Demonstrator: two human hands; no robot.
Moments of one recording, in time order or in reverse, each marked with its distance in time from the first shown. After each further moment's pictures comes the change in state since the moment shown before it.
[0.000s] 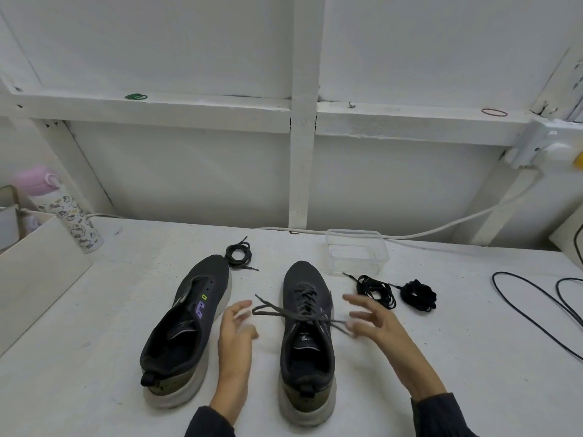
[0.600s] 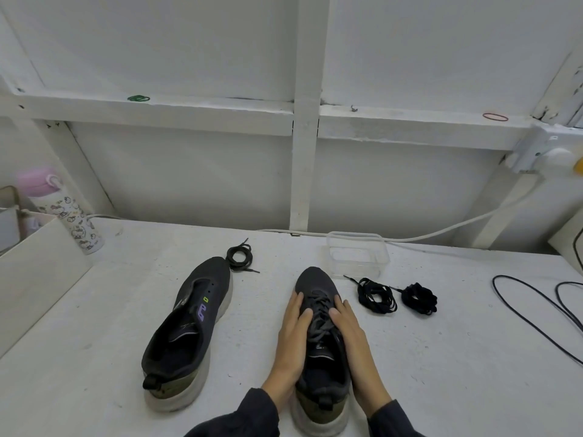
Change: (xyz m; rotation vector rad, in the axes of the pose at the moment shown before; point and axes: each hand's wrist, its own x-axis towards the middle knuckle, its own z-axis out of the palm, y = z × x) left_hand -0.009 -0.005 0.067 0.062 -0.383 -0.027; right_hand 0.001 0.004 0.070 0.328 0.137 -0.007
